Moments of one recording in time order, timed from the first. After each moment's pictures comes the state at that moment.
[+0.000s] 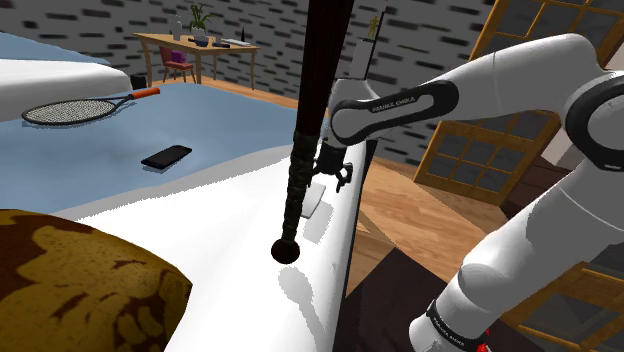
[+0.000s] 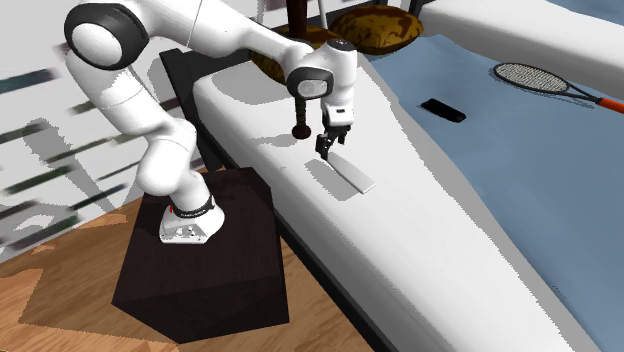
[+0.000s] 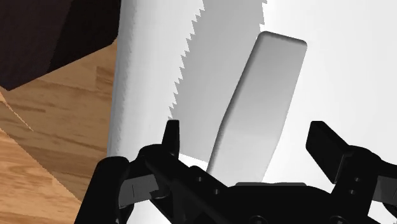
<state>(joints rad) -0.15 -0.20 0.18 -2.35 0.07 2.15 0.85</state>
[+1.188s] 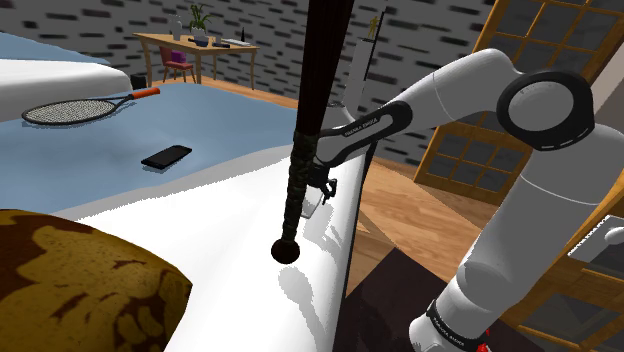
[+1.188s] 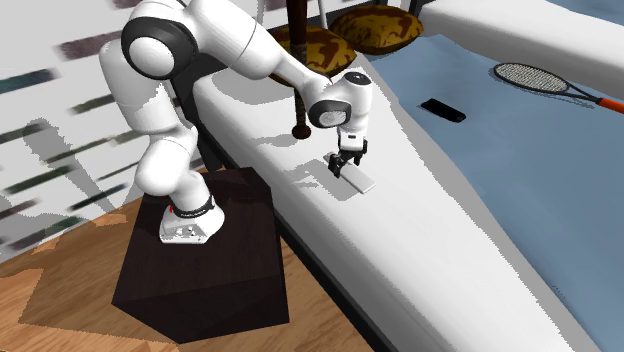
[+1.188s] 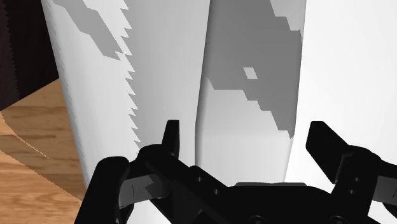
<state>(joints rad) -0.18 0.06 0.19 -2.29 -0.02 2.36 1.10</state>
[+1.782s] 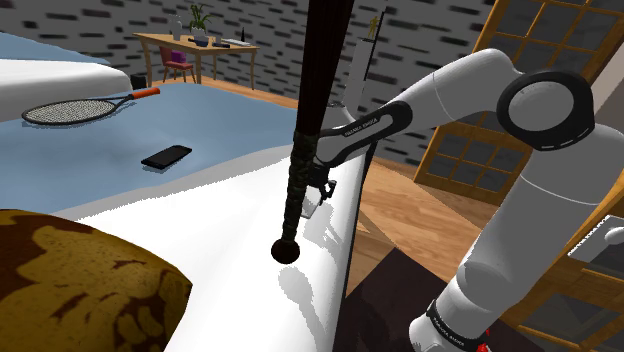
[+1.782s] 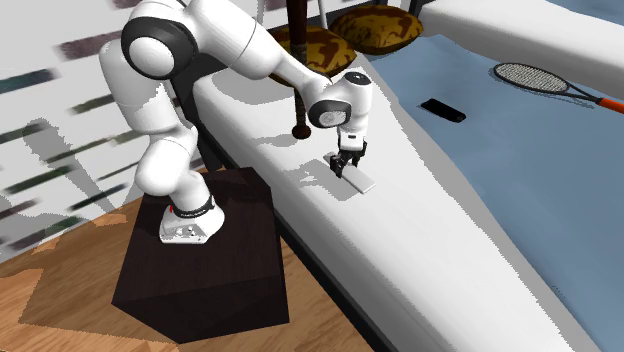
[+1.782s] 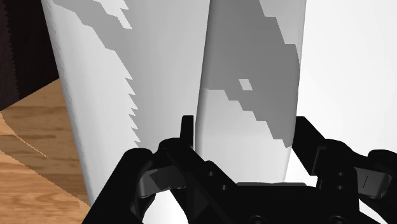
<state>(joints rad) -0.18 0.06 0.19 -2.29 -0.02 2.36 1.10</state>
